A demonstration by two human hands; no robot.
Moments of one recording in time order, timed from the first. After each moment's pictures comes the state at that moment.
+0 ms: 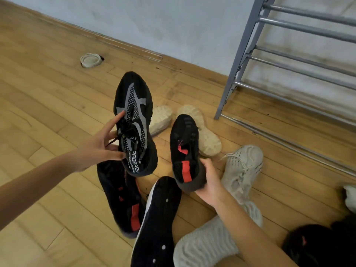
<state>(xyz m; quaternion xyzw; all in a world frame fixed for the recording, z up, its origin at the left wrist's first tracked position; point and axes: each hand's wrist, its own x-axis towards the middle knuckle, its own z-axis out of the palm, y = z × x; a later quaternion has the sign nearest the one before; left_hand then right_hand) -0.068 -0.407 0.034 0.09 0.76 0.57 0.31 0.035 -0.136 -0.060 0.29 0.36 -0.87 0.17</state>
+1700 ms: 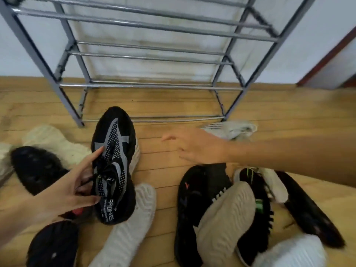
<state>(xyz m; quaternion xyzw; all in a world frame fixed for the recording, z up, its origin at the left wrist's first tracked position) -0.023 -0.186 -0.048 0.32 0.67 0.44 0.50 0.179 0.093 0.076 0.06 0.96 -0.27 0.07</state>
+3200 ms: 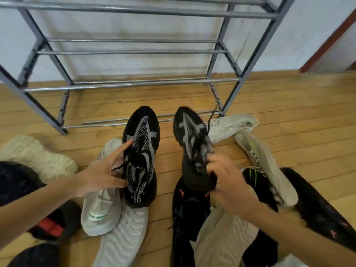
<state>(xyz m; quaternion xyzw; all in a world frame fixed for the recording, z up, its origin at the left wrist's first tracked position) 0.006 -0.066 -0.030 0.33 0.67 0.37 0.55 0.295 0.100 -0.022 0.18 0.94 -0.19 -0.20</state>
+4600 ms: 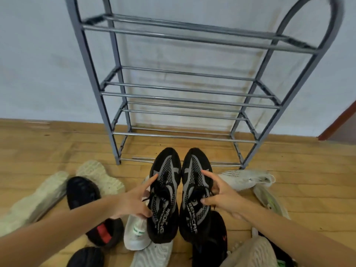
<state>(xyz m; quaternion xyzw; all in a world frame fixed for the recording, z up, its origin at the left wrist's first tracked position) 0.024 -0.113 0.060 0.29 0.68 0.35 0.57 0.209 0.090 0.066 0.33 0.68 -0.66 0.01</state>
